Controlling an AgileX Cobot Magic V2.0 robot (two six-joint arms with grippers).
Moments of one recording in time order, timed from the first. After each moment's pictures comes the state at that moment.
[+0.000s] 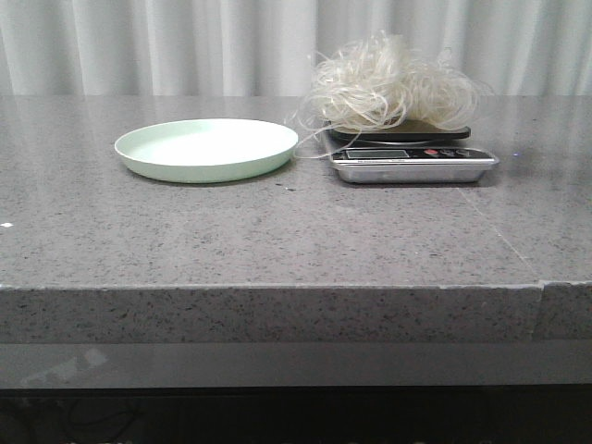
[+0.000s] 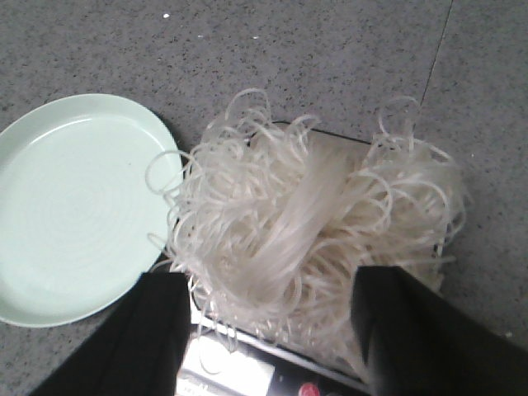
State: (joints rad) left arm -0.69 0.52 -0.86 0.05 0.74 0.01; right arm 0.27 1.69 -1.66 0.23 0.80 -0.08
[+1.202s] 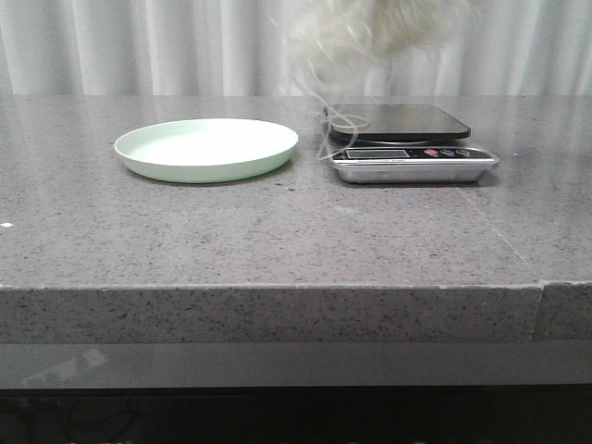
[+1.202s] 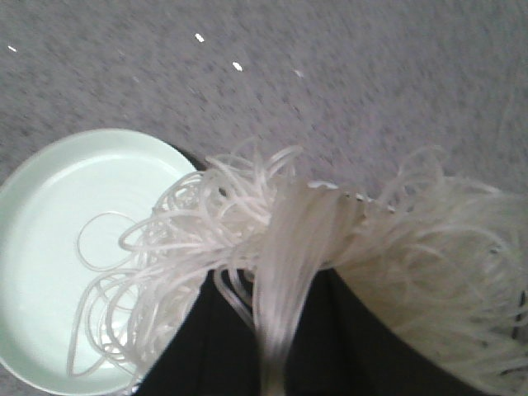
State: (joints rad) left arm -0.69 0.52 -0.86 0.05 0.74 0.01; right arm 0.35 1.91 -2.03 0.22 0.93 -0.08
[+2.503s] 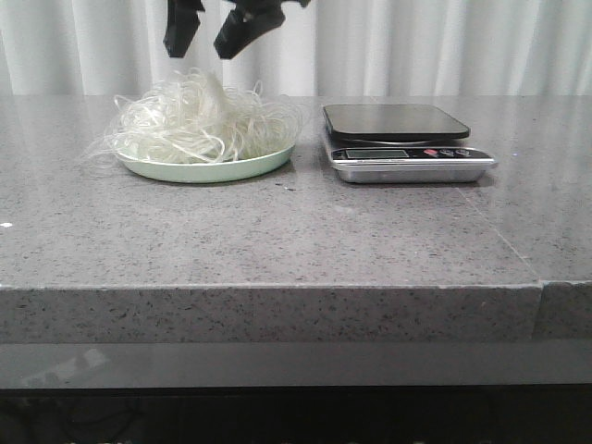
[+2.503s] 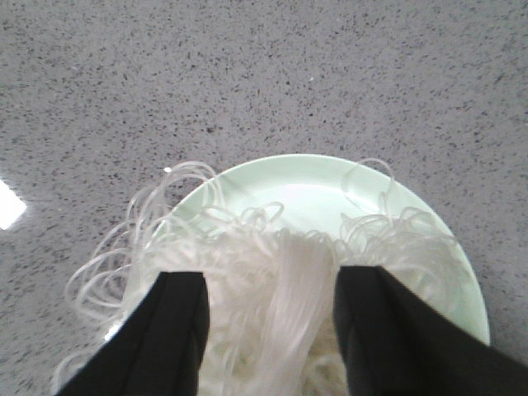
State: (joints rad) left arm -0.69 0.52 -0.86 0.05 0.74 0.01; right arm 0.61 2.09 -2.11 0.18 0.80 -0.08
